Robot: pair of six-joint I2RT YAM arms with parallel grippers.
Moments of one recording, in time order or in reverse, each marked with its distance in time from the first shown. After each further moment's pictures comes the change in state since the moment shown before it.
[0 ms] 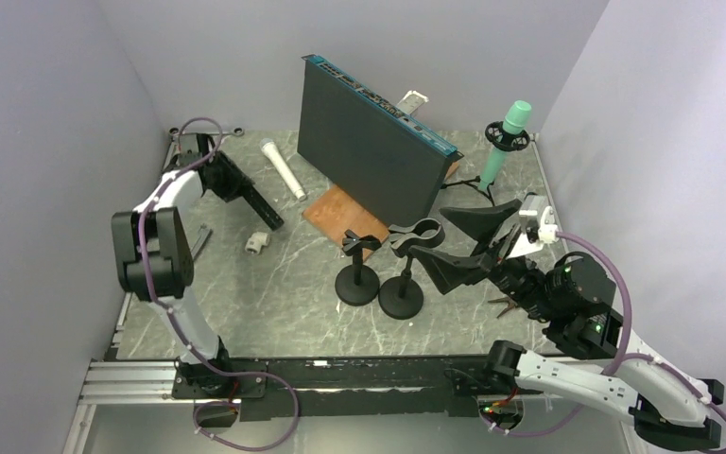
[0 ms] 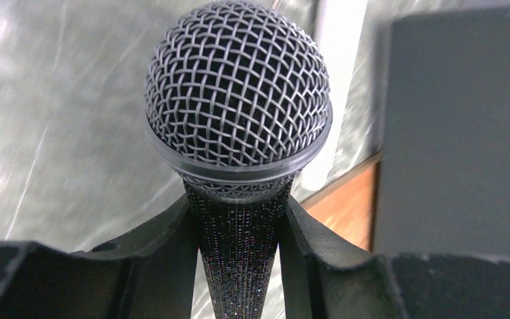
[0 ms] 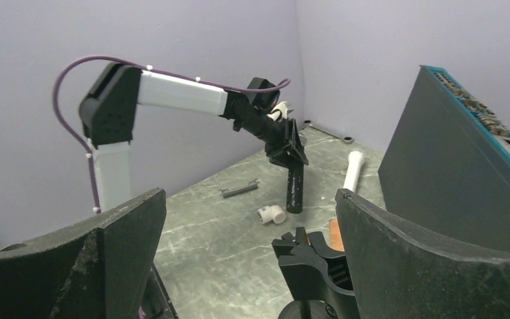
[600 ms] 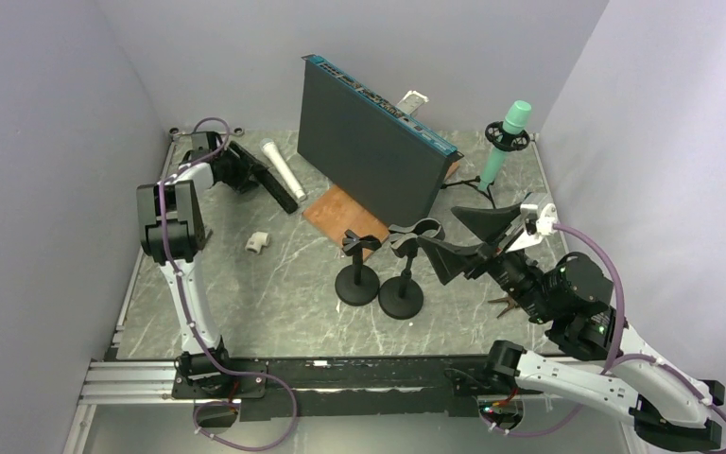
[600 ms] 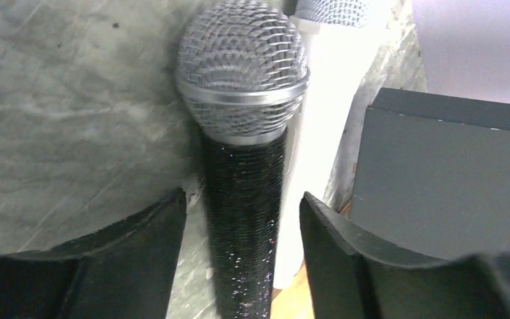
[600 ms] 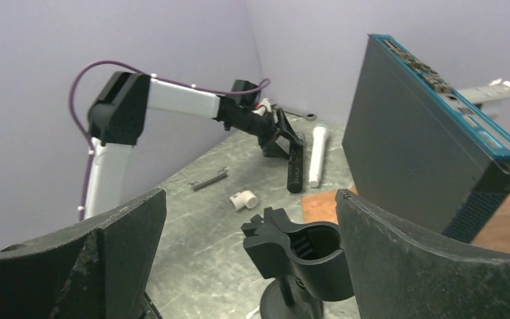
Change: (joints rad) left arm 0.014 0.447 0.330 0.166 0.194 -0.126; right arm 0.000 -0.022 0.004 -0.074 0.146 0.023
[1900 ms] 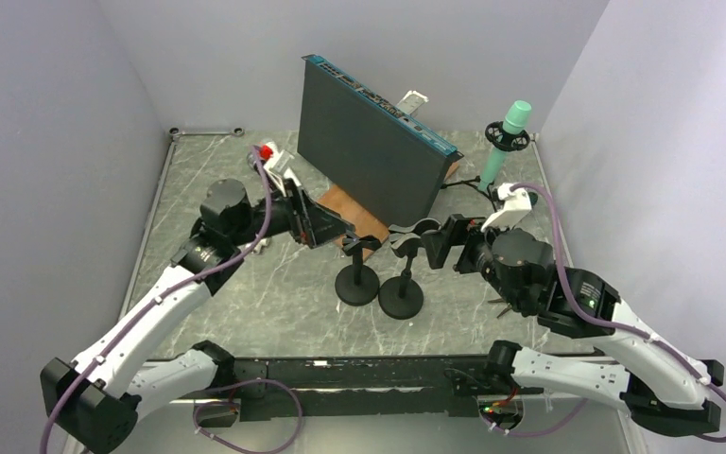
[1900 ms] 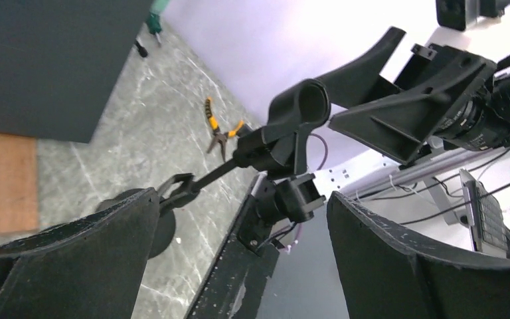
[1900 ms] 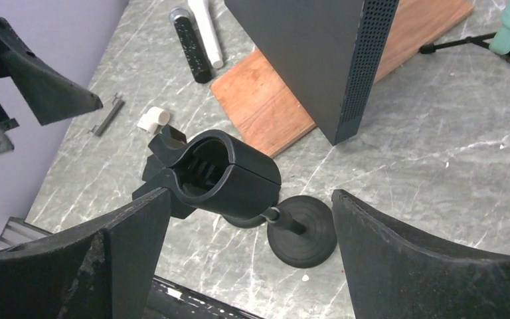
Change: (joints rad) left arm -0.620 -1.259 -0.711 0.248 0.235 0.114; right arm 0.000 0.224 0.232 -0.630 0.362 0.442
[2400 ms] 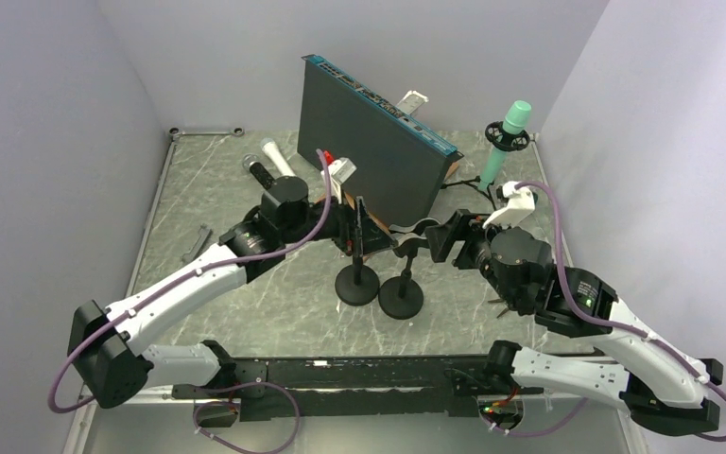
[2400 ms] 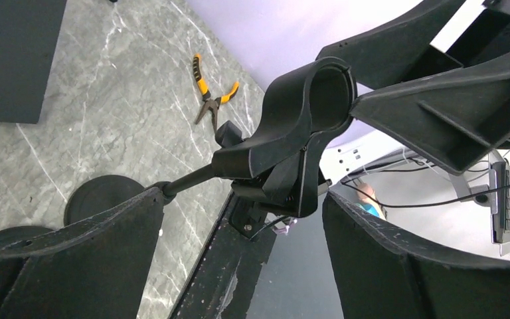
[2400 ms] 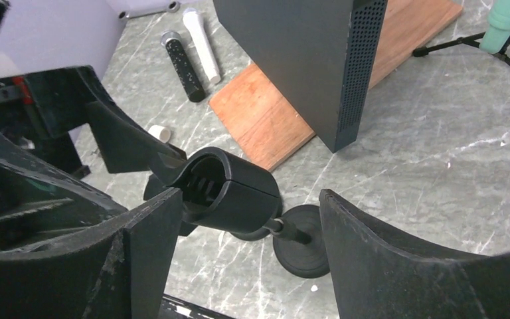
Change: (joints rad) left arm -0.281 0.219 0.125 -0.047 -0.157 0.047; right arm 0.000 0.023 -0.002 0.018 0.054 0.051
